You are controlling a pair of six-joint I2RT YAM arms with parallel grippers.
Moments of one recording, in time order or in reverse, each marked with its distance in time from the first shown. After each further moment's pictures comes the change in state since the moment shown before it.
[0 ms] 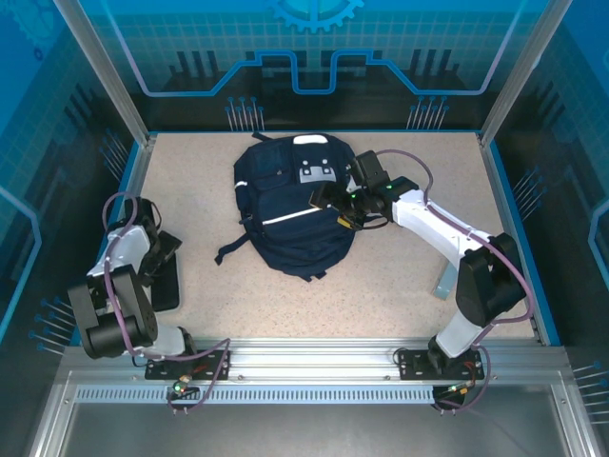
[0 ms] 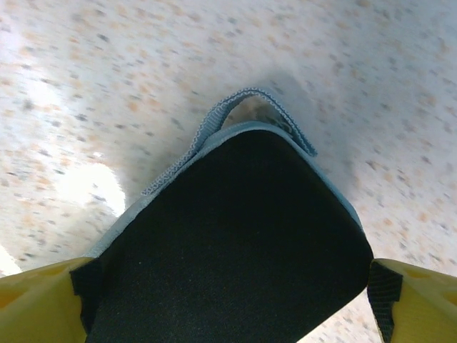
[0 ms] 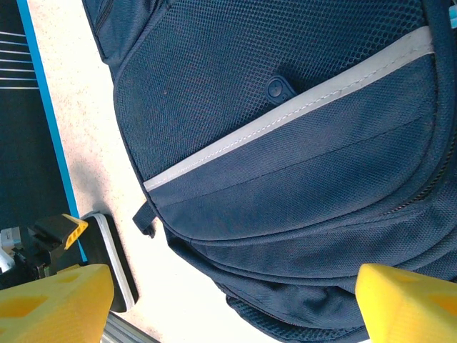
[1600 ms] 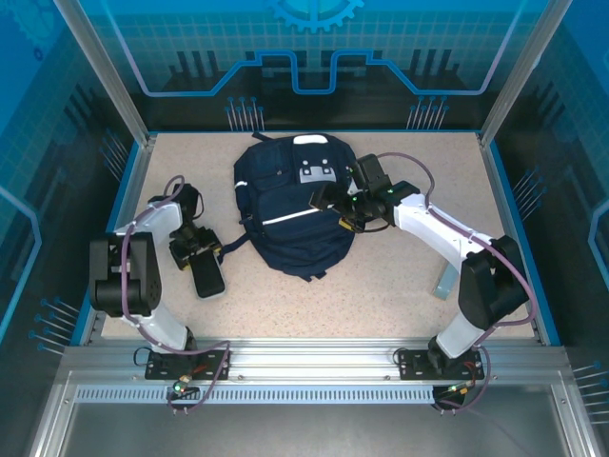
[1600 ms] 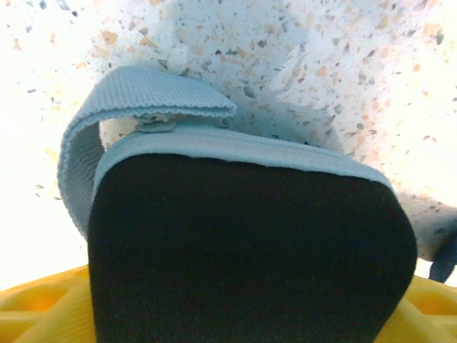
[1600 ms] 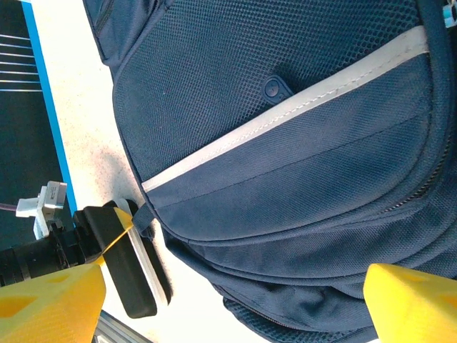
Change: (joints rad) left arm -0.274 0.233 0.177 -0.132 0.138 0.195; right arm 0.002 -0.024 -0.050 0.052 0.007 0.005
